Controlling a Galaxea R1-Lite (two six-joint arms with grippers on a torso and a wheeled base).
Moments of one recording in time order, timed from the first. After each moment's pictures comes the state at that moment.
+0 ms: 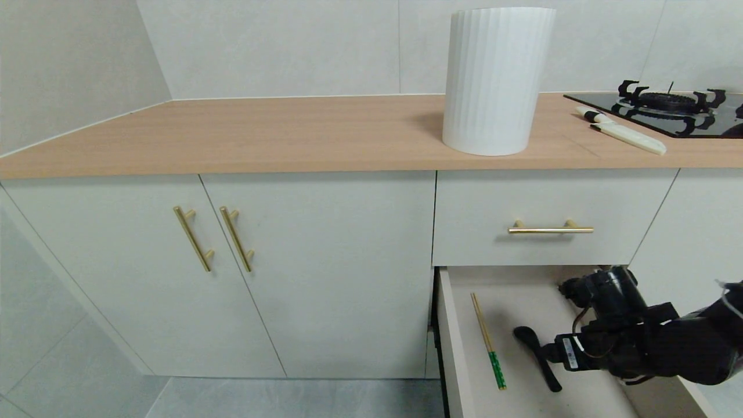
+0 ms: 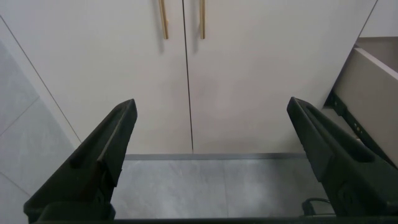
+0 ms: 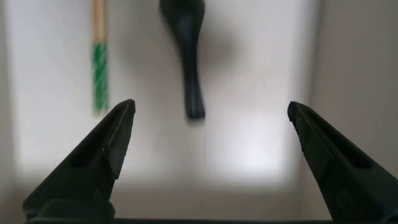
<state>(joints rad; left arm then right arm) 0.00 0.00 0.00 0.00 -0.01 0.00 0.29 1.92 -0.60 -0.36 -0.22 0.17</state>
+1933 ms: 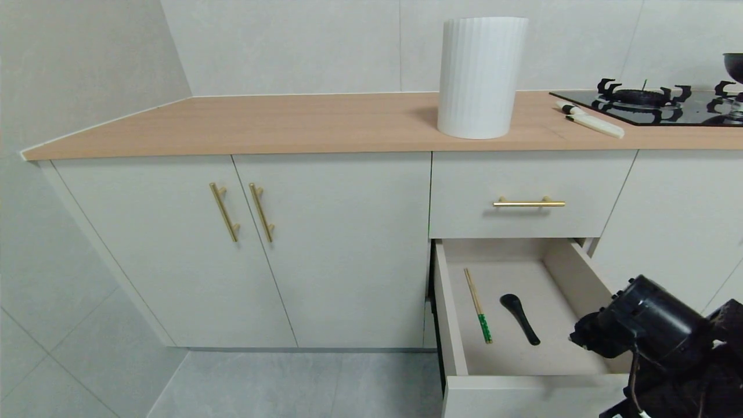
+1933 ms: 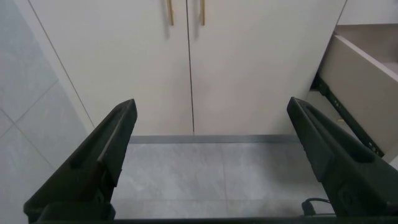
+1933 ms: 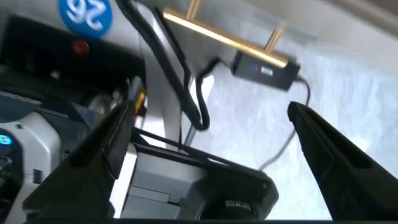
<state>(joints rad) 0.00 0.00 0.00 0.00 -0.01 0.00 0.62 1.56 -0.77 0.53 -0.13 0.24</state>
